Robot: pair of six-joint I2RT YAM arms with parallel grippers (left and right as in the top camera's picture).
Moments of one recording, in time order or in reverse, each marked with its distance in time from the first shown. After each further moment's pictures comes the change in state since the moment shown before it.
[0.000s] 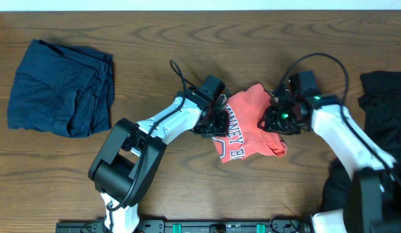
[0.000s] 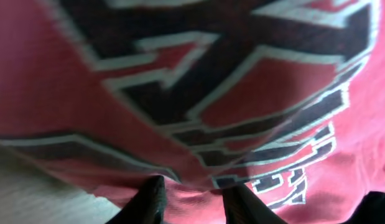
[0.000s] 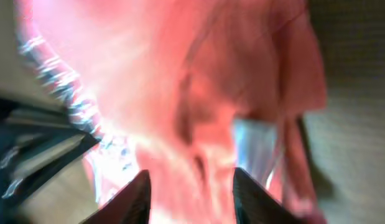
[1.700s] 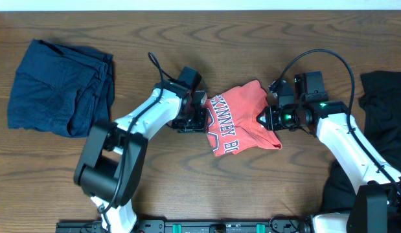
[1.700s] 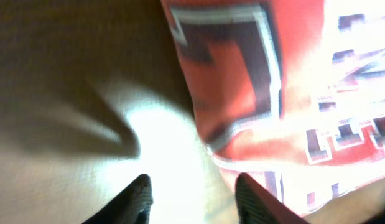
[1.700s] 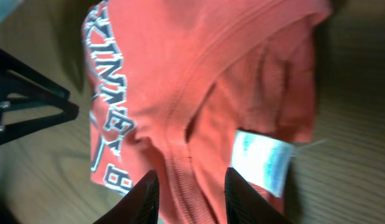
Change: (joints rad) left arm 0.150 -0.072 0.005 -0.219 -0.056 0.223; right arm 0.003 -0.062 -0.043 0.136 -0.075 -0.196
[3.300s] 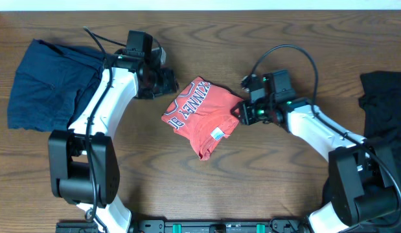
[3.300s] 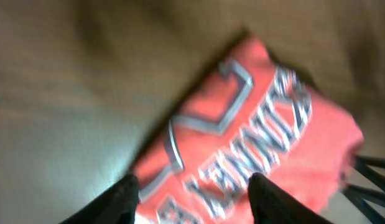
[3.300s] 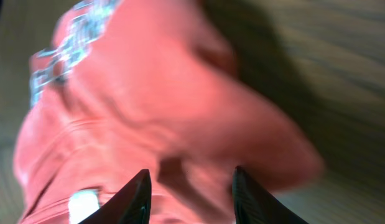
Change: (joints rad) left arm 0.289 -0.050 0.192 -0.022 -0.038 0.018; right arm 0.161 0.219 0.011 0.364 -0.014 0.018
